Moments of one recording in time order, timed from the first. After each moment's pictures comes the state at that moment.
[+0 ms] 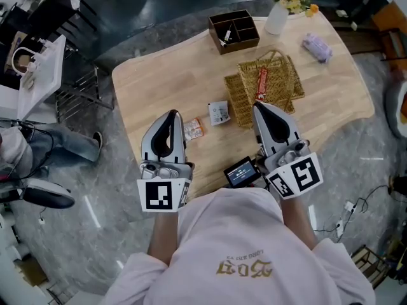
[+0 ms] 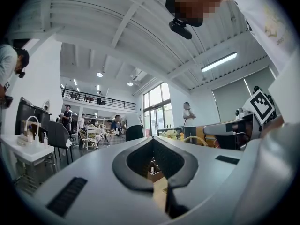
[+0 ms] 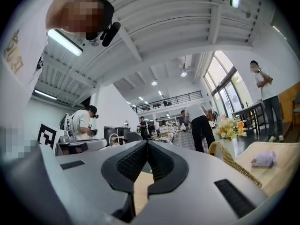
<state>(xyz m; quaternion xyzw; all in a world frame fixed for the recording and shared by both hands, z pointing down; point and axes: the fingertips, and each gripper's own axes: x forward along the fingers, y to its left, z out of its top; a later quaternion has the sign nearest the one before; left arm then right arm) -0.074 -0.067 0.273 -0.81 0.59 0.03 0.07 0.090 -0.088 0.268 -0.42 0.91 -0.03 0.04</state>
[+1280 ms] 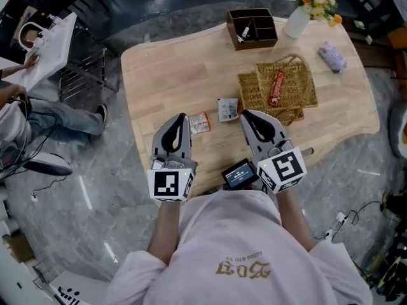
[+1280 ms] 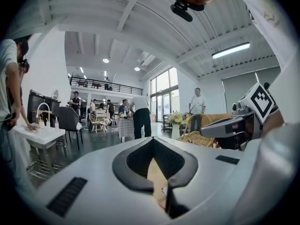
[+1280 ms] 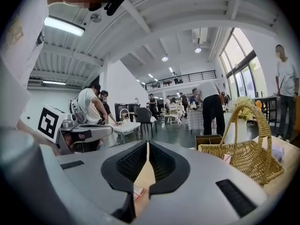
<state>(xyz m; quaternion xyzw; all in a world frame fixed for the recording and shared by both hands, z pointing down) -0.097 -0.069 0.359 -0.79 0.62 -0.03 -0.01 0.042 -0.096 0.363 -0.35 0.93 -0.07 -0.10</state>
